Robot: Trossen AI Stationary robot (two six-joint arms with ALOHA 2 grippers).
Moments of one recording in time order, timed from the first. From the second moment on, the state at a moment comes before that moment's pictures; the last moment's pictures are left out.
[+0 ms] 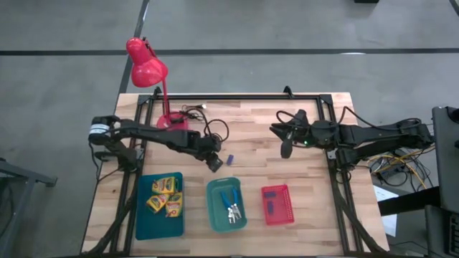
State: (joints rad) left arm 0.06 1.60 0.99 -0.49 -0.09 -0.71; right arm 0.06 0.92 0.75 -0.13 0.48 0.38
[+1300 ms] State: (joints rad) left arm 0.00 1.70 0.98 -0.41 -0.11 -0.74; right arm 0.06 0.92 0.75 -0.16 0.47 0.38
